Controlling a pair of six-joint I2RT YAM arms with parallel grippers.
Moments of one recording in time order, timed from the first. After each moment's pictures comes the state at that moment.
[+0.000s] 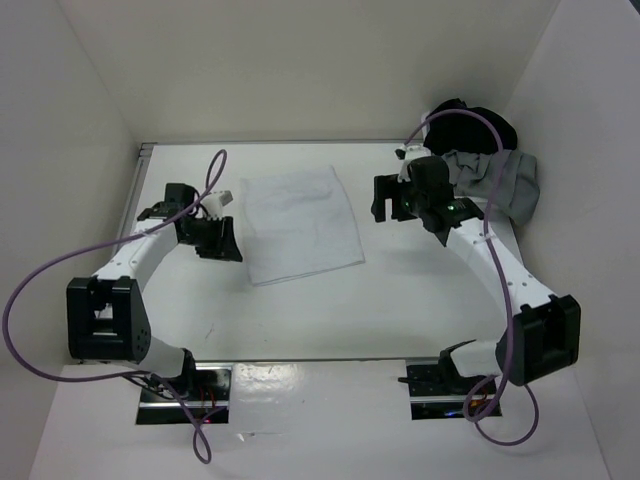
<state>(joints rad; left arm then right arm) 0.01 1.46 1.01 -0.71 0.55 0.07 0.31 1.36 1.14 -0.44 -0.04 0.14</state>
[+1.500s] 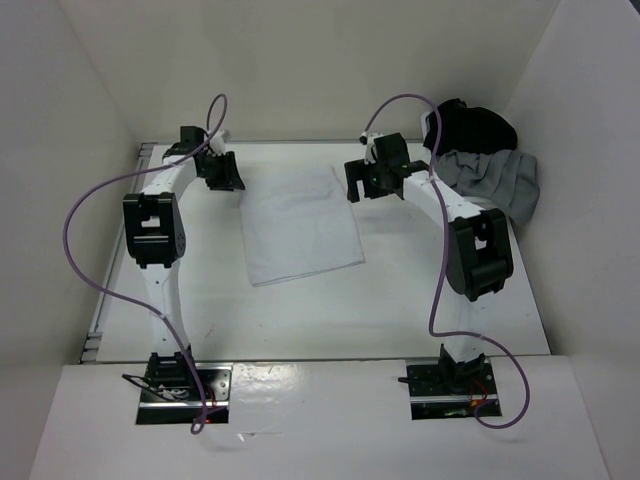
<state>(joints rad) 0.06 2.35 1.96 -0.58 0.48 -0.04 0.31 1.93 1.53 -0.40 -0.12 0.06</state>
